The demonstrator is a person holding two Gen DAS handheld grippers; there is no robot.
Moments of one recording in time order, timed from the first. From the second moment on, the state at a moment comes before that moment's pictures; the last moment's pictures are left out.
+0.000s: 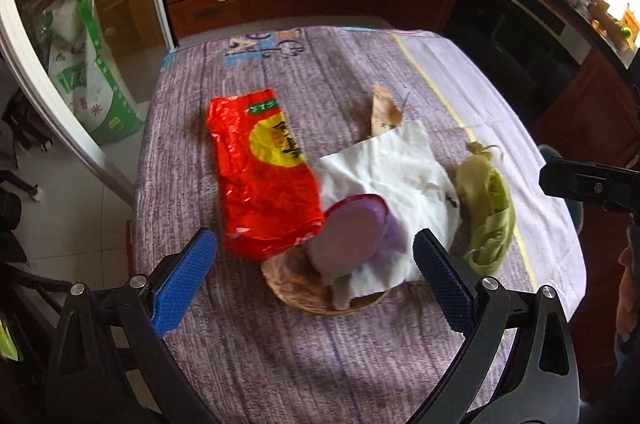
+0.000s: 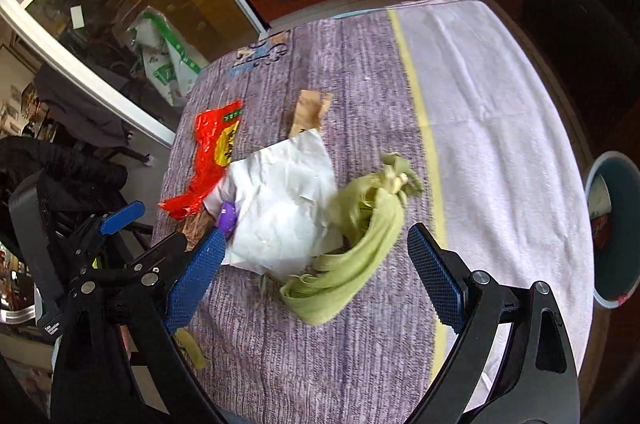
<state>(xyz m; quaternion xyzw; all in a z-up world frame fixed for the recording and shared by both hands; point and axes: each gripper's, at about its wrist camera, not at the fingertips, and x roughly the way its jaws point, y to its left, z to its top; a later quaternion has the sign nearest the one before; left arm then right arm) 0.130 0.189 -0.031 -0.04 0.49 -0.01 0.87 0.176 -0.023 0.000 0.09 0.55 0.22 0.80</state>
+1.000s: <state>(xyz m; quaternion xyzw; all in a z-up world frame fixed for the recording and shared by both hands) 0.153 0.229 -0.069 -0.06 0.49 -0.06 0.87 0.192 0.090 -0.037 0.03 0.58 0.30 0.76</state>
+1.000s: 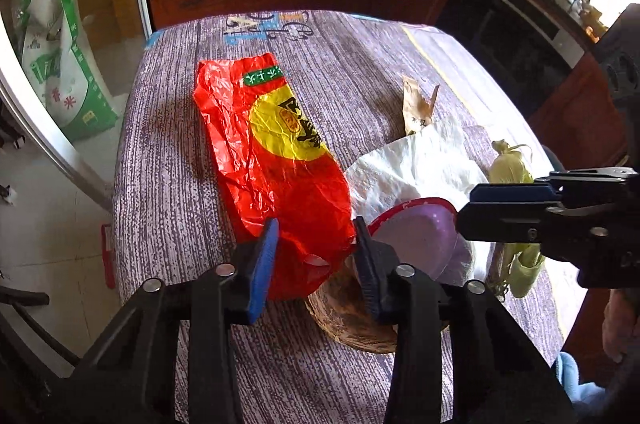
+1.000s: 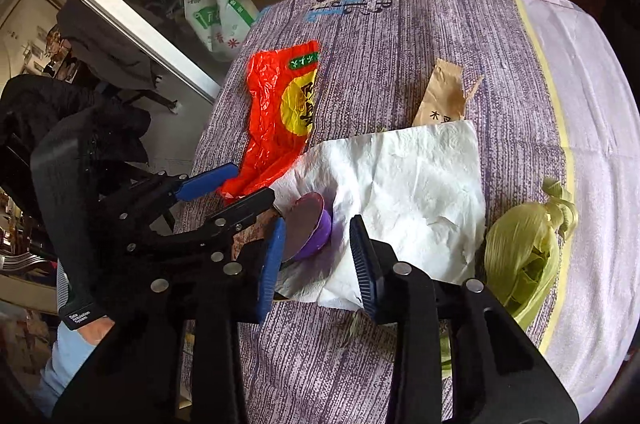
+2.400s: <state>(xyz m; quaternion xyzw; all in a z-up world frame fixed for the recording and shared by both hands) 0.127 0.169 0.000 -0.02 0.43 -0.07 0.90 0.196 0.030 -0.015 0.11 0.54 0.28 0.78</state>
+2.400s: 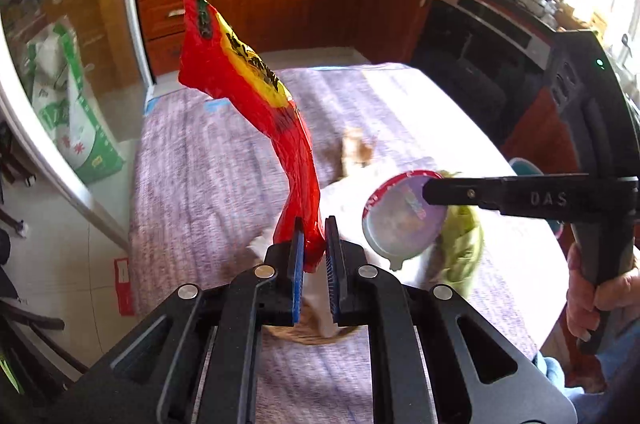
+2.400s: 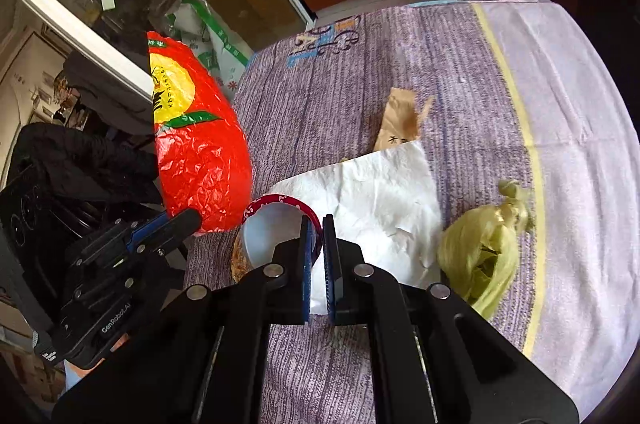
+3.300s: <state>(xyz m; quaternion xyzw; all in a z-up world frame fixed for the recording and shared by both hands) 0.168 -0.142 -0.006 0.10 0.47 -0.27 0.83 0.142 -0.322 -0.008 0.31 0.43 0.10 0.84</state>
